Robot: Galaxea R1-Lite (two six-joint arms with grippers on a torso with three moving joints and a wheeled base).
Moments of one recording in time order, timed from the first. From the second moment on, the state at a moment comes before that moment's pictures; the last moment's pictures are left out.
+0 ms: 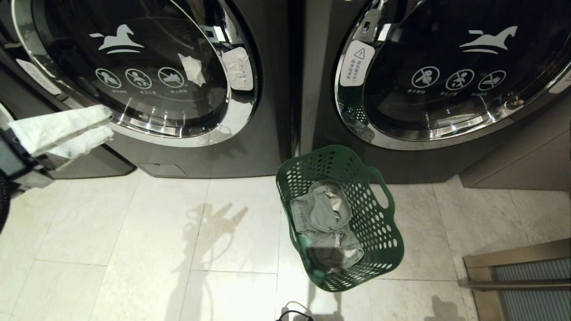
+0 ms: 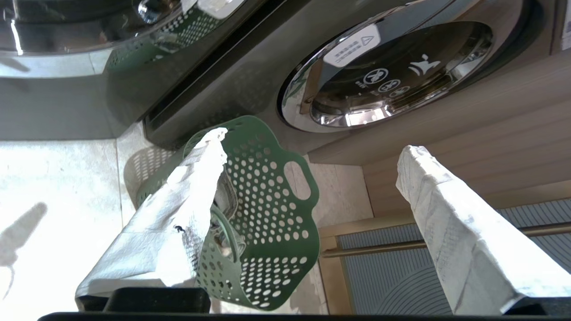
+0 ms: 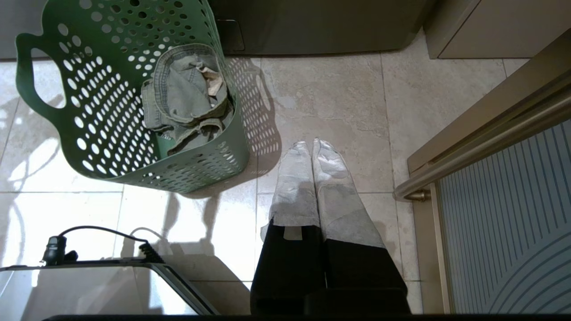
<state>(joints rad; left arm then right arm) 0.03 1.17 -0.62 -0.78 -0.68 -0.60 -0.01 0.00 0.00 0.00 -0.02 0.05</state>
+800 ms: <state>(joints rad) -0.09 1.49 -0.74 -0.90 -0.68 -0.44 -0.01 0.00 0.00 0.00 -0.02 0.05</state>
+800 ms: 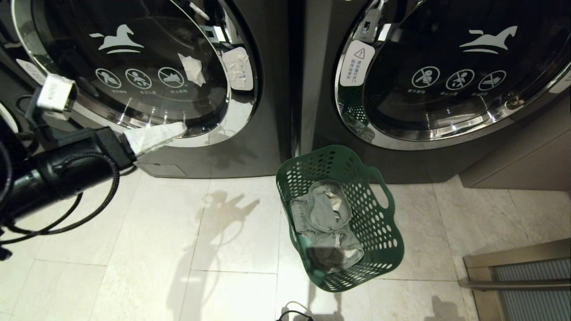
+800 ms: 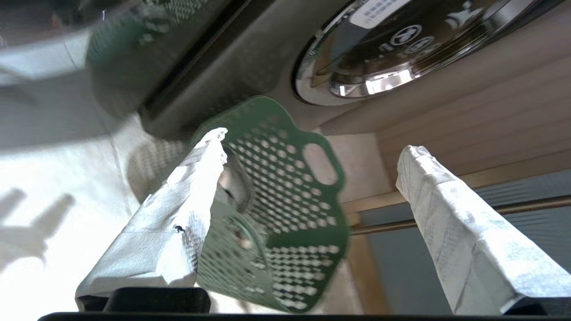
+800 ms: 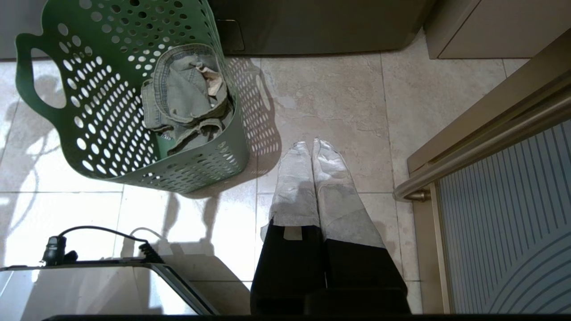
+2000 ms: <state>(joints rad) -0.20 2.00 -1.40 -0.91 -0.49 -0.07 -0.01 0.00 0.00 0.00 -0.02 0.05</state>
